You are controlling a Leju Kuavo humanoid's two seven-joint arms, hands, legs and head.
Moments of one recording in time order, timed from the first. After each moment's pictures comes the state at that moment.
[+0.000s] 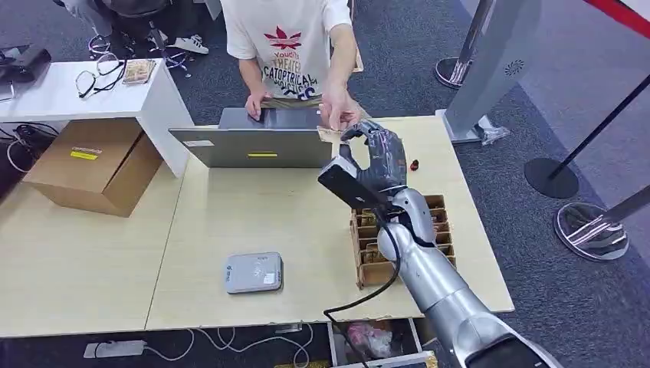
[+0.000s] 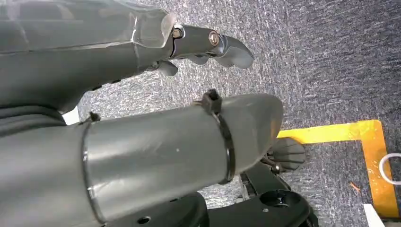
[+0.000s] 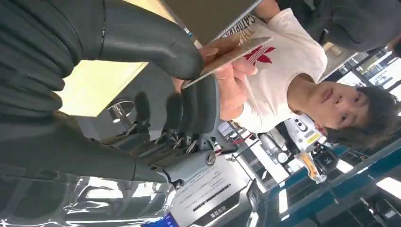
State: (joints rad) left arm -0.08 -0.17 0.77 -0.20 -0.95 0.18 -0.07; right arm -0.60 0.02 0.45 -1.00 0.72 -0.52 -0.33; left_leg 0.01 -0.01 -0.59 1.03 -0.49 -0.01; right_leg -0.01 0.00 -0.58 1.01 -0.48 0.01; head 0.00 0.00
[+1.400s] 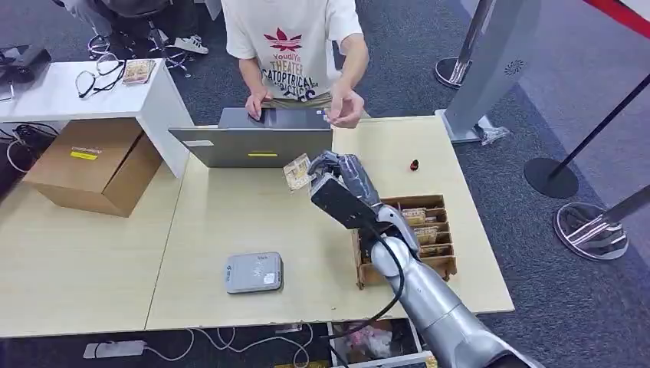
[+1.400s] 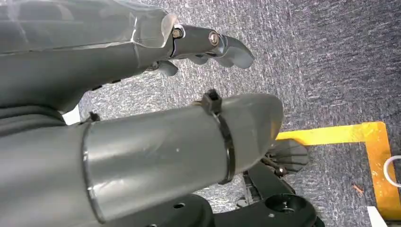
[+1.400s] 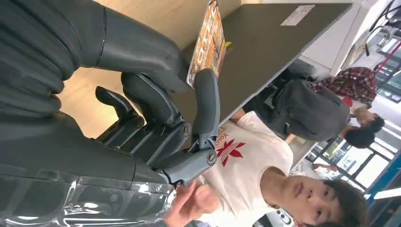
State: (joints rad) left arm -0.07 -0.16 0.77 -0.20 -0.94 0.17 -0.07; right arm -0.53 0.02 0.54 -1.10 0.40 -0.22 -0.35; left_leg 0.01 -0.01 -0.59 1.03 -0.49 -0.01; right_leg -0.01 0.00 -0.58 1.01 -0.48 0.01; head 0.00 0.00
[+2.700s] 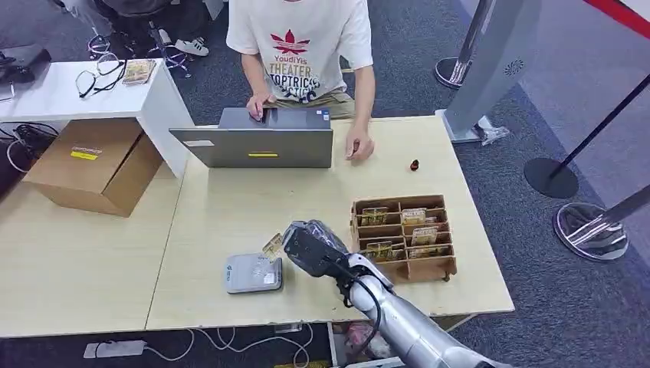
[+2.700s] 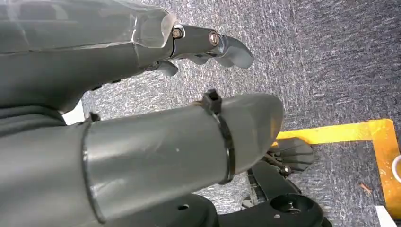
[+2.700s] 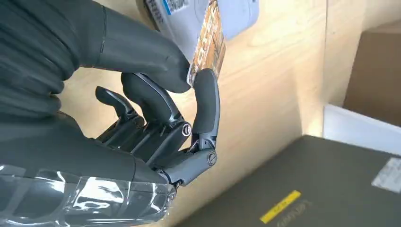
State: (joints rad) left arm -0.07 -0.15 0.77 -0.20 -0.95 0.16 -0.06; right arm -0.48 0.07 0.71 -0.80 0.25 -0.11 -0.36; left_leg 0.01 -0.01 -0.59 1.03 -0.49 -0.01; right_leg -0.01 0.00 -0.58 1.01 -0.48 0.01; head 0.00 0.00
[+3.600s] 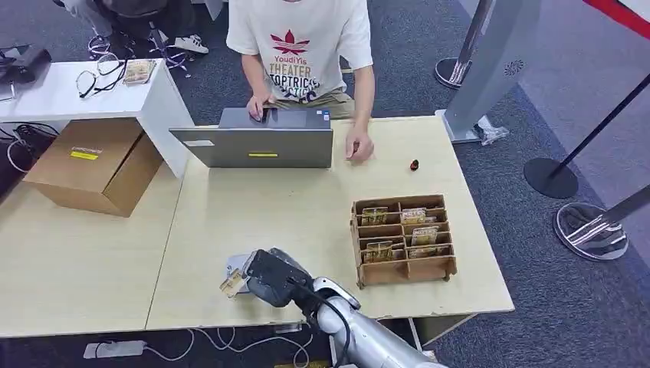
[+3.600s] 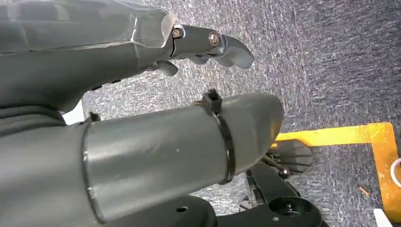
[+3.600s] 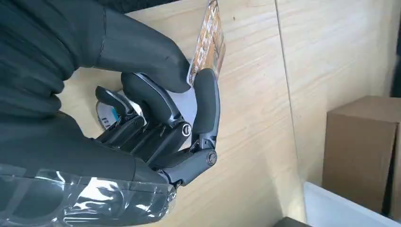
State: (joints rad) left arm -0.07 -0.15 0.77 -0.20 -0.94 0.17 -0.06; right arm -0.46 0.19 0.78 -0.72 0.14 -0.06 -0.35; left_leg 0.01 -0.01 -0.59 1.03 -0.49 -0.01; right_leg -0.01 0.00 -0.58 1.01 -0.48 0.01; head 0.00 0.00
